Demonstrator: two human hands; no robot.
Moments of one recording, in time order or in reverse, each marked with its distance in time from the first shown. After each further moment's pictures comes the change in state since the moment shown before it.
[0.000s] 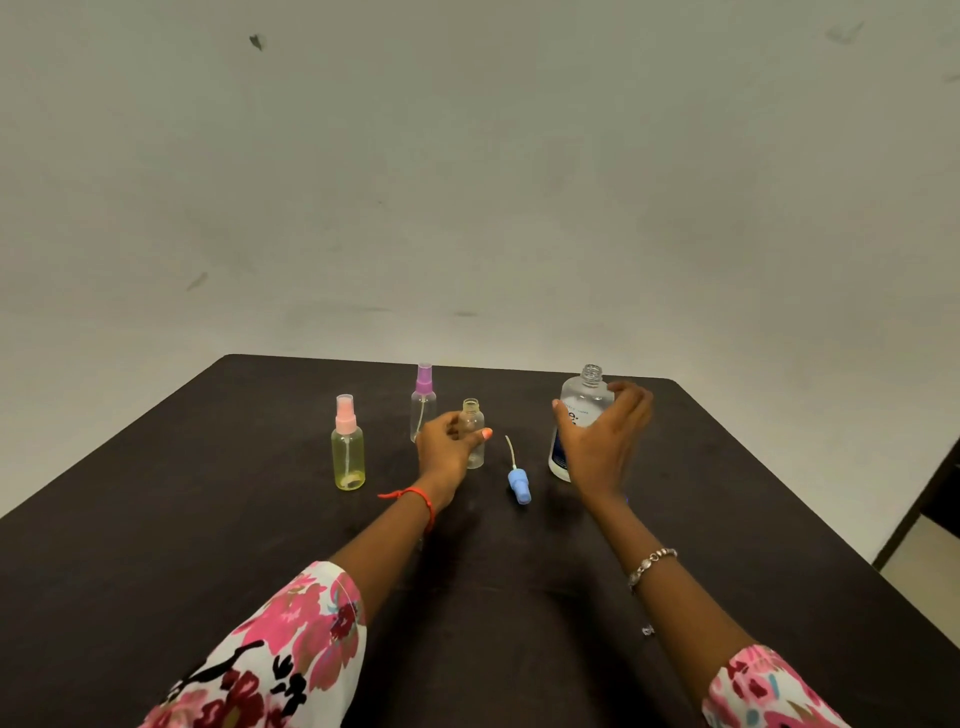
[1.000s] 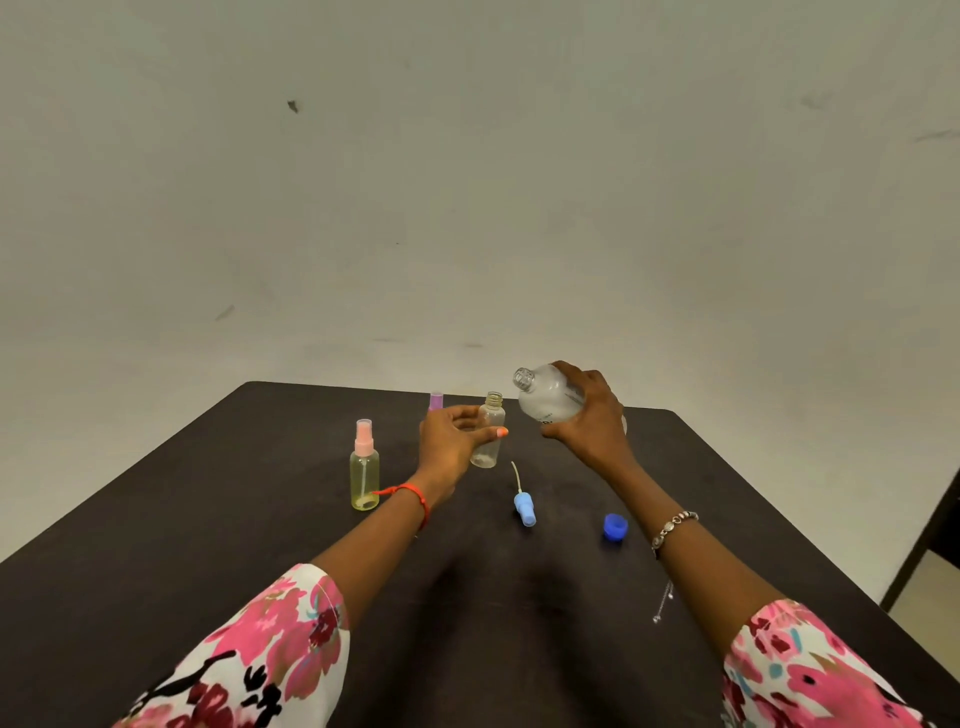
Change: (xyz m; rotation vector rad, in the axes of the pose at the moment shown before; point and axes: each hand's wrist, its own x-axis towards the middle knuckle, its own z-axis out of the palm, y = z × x) left_hand -0.015 0.058 -0.021 -0.006 -0.056 0.048; right_hand 0.040 -0.040 -0.016 -0.019 -0.506 -0.148
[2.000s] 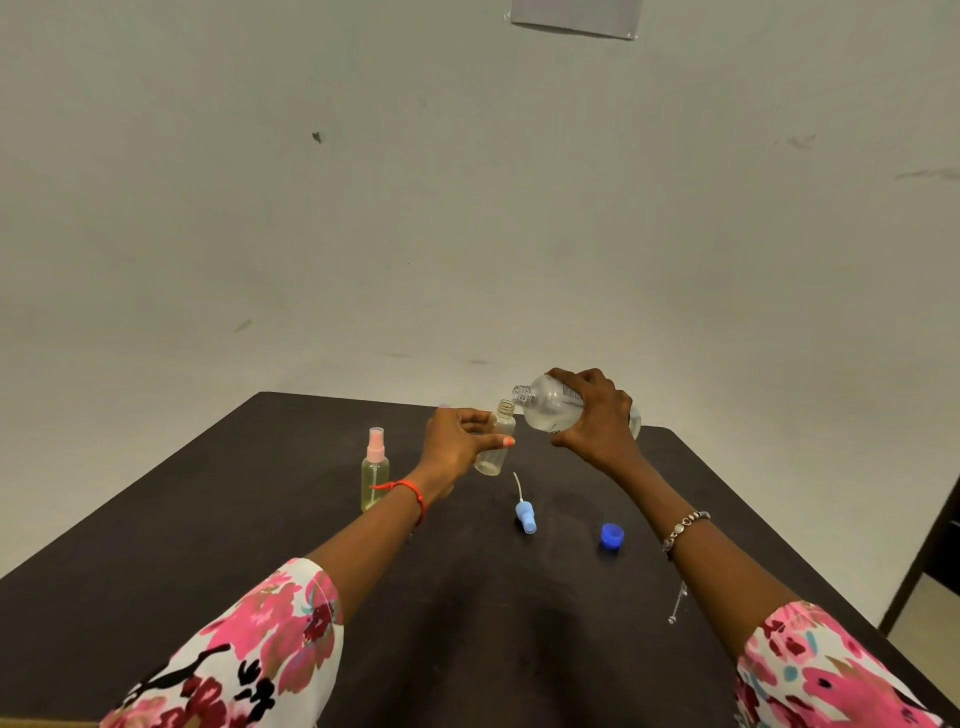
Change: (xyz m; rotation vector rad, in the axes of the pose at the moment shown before) left_hand -0.010 0.019 -0.015 0.013 -0.127 -0.011; right_hand -0.002 -0.020 -0.025 -0.240 -0.072 -0.125
